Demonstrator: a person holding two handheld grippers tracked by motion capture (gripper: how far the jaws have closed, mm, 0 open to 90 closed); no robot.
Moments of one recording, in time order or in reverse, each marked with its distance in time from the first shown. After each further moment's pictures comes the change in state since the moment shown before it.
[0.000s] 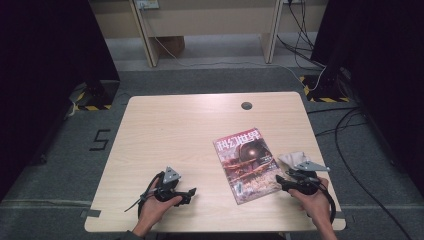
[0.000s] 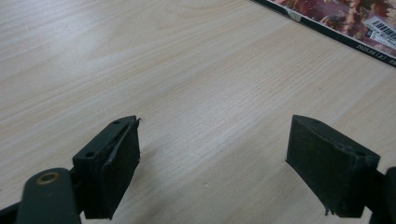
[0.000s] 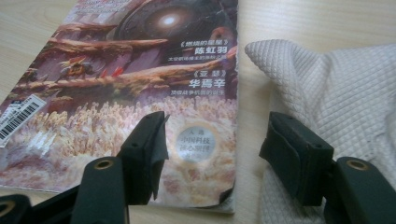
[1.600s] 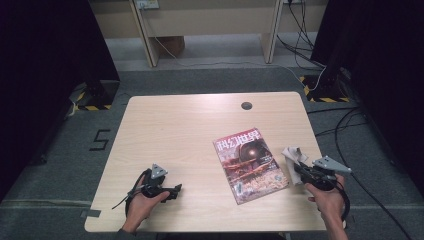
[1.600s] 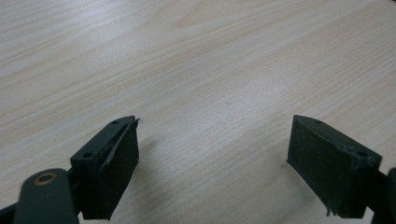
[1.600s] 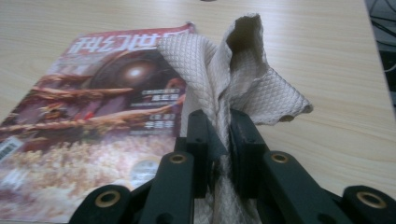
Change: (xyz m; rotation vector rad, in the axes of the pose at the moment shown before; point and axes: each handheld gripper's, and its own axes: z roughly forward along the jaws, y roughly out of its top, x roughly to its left) left arm 0.039 -0.009 -0.013 0.049 0.115 -0.036; right arm -0.030 0.006 -0.028 -0.159 -0.075 0.003
